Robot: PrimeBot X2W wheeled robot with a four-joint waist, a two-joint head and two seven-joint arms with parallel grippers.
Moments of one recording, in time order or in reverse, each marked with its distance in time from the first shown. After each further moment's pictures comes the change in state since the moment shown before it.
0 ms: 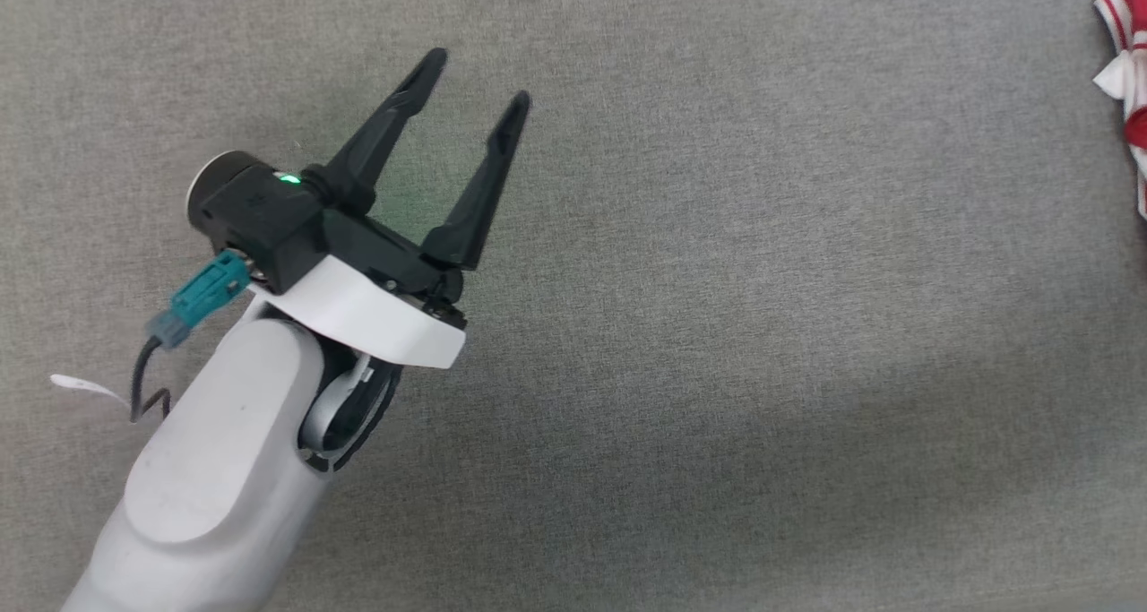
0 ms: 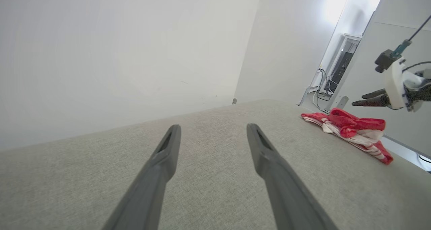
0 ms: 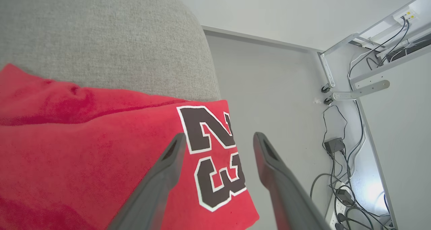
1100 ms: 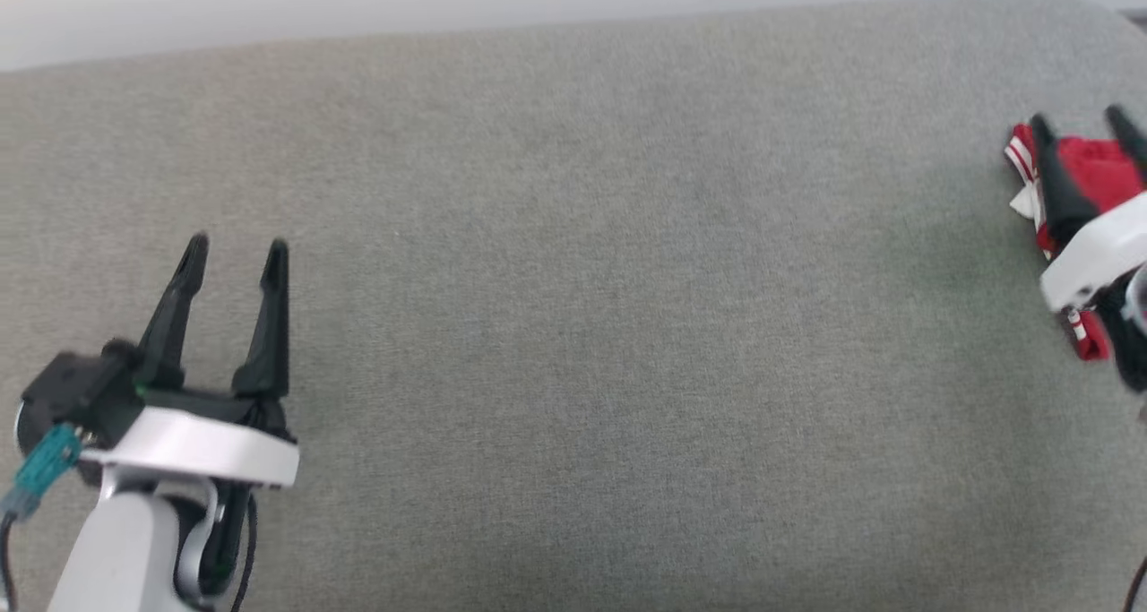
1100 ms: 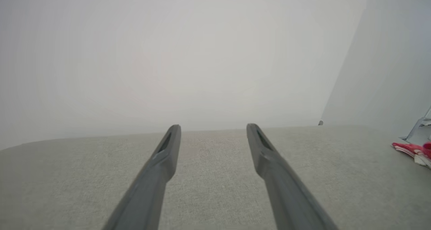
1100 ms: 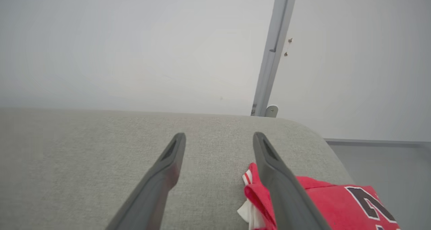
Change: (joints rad) left arm 0.377 -0.044 0.417 0.012 0.102 -0.001 0.000; right arm 0.339 0.244 0.038 -0.240 0.210 0.000 -0.428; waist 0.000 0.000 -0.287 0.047
